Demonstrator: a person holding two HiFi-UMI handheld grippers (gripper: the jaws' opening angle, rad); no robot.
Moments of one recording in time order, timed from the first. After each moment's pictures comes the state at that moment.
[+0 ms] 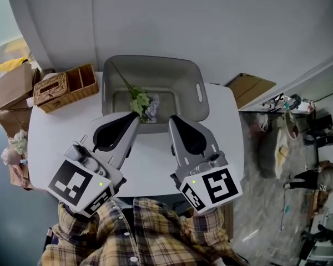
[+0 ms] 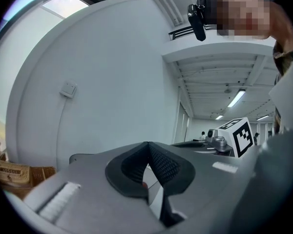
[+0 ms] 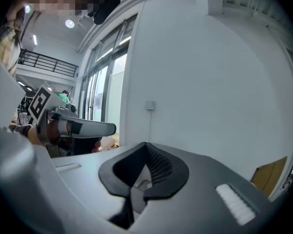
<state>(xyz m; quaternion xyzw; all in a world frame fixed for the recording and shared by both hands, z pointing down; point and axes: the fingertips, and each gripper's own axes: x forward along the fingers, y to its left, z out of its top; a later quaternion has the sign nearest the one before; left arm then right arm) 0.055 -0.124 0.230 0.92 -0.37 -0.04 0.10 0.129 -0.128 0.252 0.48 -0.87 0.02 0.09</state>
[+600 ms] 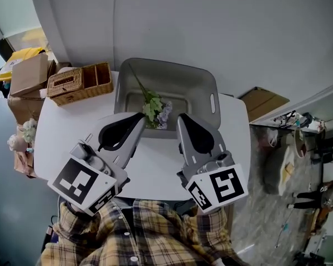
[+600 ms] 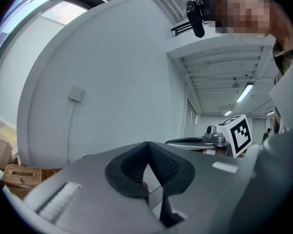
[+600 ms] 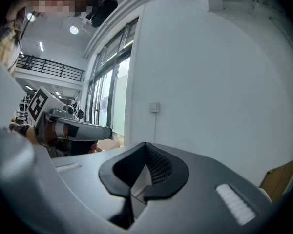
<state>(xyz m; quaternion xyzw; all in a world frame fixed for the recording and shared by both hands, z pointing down) 0.042 -0.136 0.230 0.90 -0.42 -0.02 0.09 0.120 -0.153 0.245 0.44 -0.90 0.02 0.08</state>
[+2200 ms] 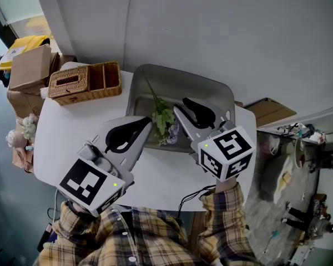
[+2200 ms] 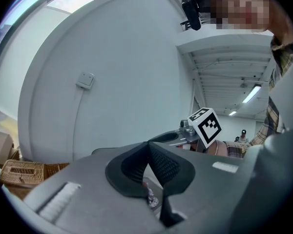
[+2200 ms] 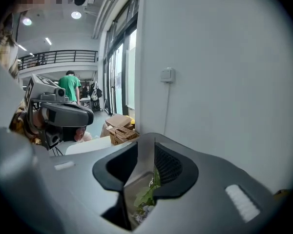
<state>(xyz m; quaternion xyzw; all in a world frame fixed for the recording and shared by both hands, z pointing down) 0.013 -0.196 0.270 0.90 -0.42 0.00 0.14 0.074 -0.261 0.316 0.32 -0.92 0.06 0.24</state>
